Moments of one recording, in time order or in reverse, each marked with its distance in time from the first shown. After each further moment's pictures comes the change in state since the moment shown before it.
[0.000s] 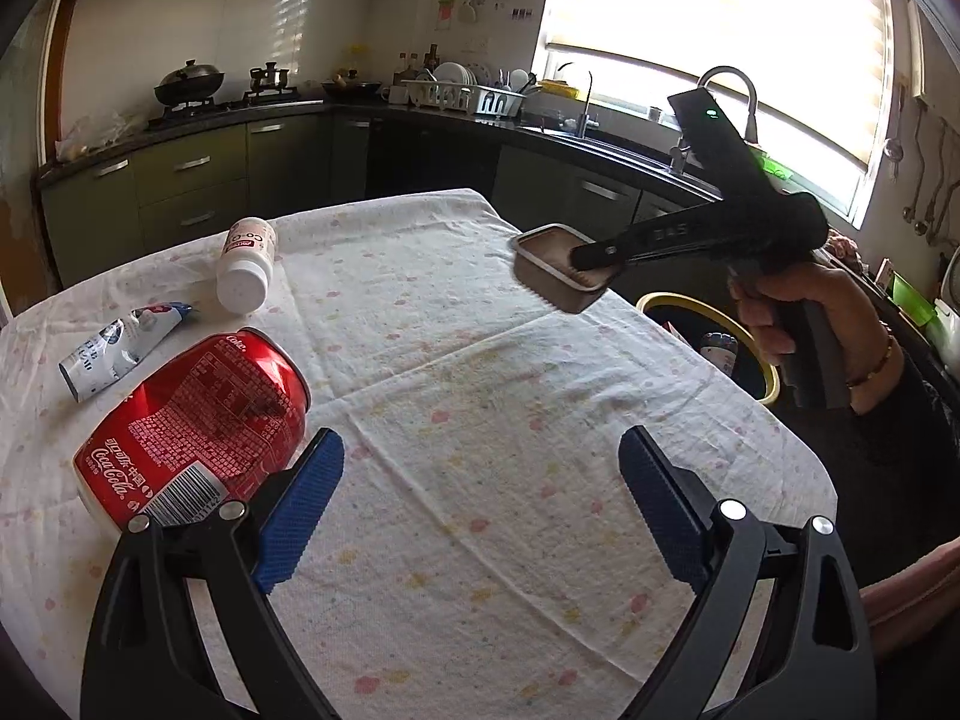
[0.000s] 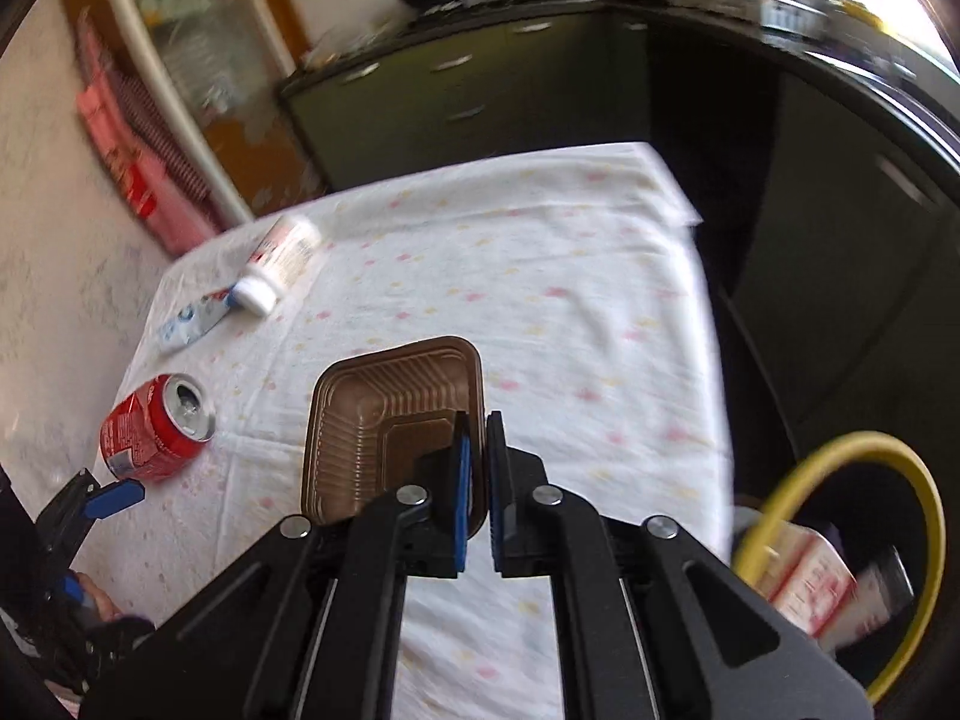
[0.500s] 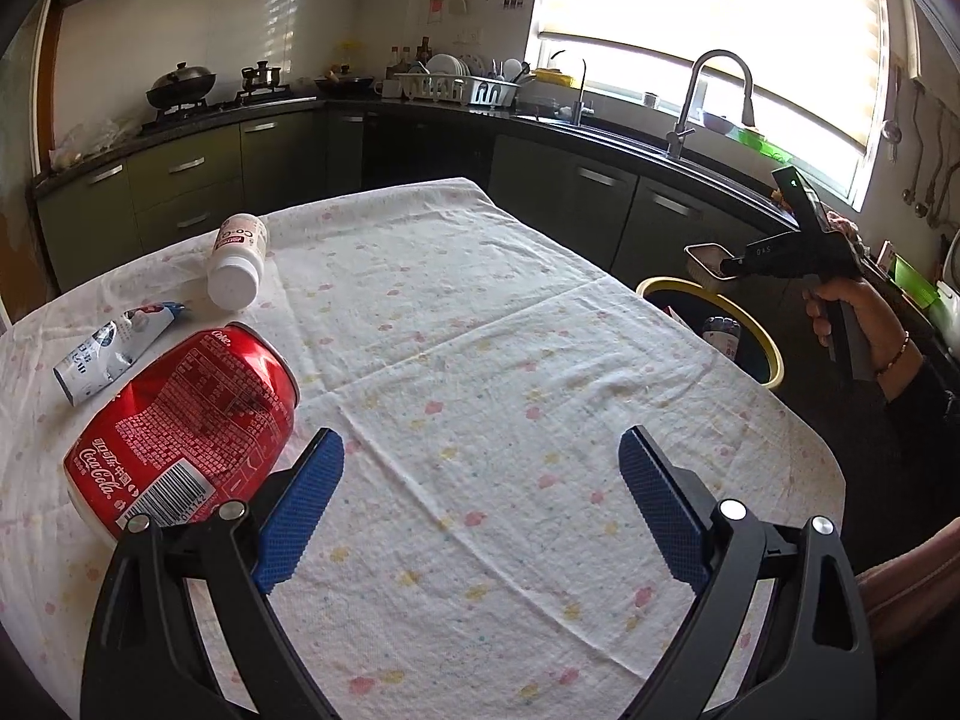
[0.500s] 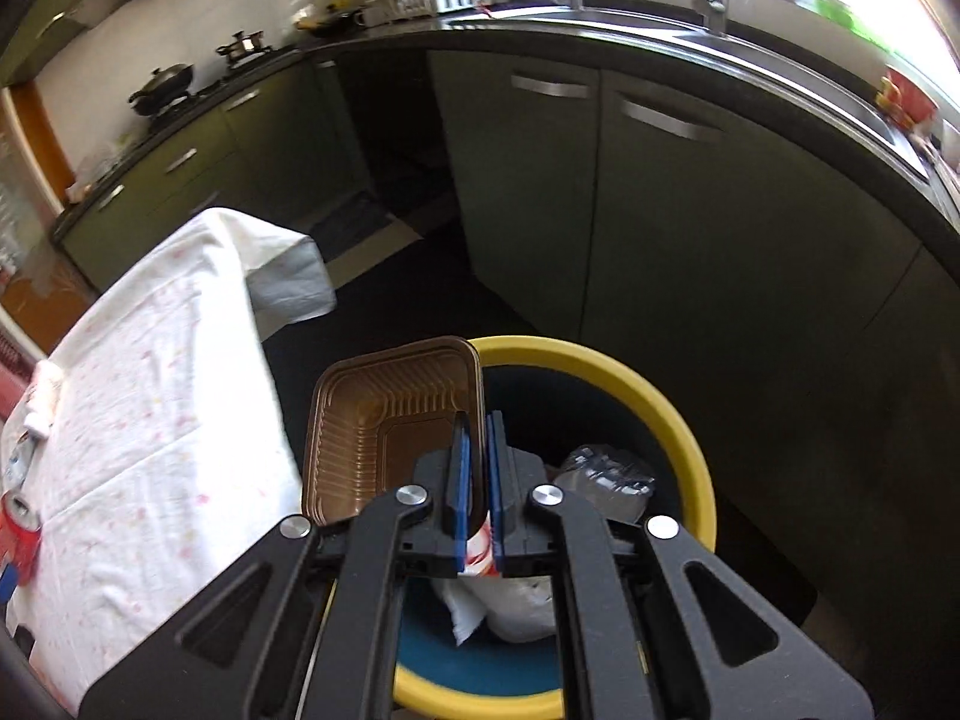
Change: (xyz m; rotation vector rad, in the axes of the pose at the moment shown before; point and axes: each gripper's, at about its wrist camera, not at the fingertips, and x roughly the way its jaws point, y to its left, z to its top) left arm 0.007 -0.004 -0.002 0.029 0.022 0.006; right arm -0.070 -0.191 -0.053 0.384 -0.086 -0.434
